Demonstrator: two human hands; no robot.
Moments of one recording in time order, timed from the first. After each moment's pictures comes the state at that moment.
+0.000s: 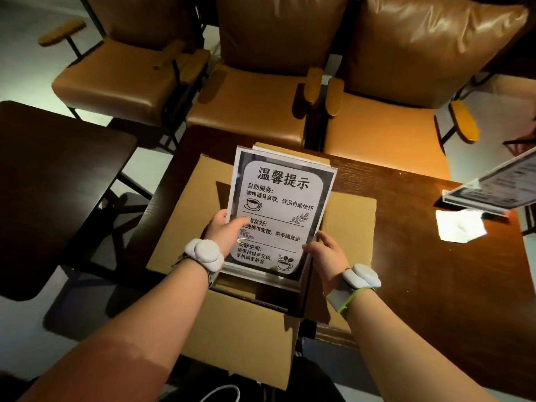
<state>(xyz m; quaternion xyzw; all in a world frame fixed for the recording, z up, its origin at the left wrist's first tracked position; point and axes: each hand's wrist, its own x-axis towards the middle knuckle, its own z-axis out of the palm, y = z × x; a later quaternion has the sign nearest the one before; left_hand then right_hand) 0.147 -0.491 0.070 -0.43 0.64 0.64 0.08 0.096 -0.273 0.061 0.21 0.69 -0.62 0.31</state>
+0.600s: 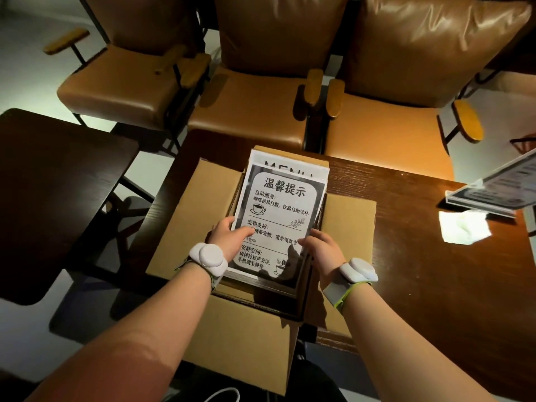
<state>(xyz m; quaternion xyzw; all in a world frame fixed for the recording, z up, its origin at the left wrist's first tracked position) 0.144 -0.480 0.074 -0.43 0.71 0.55 0.11 0.080 -0.282 0.059 0.19 0.69 -0.62 0.32</state>
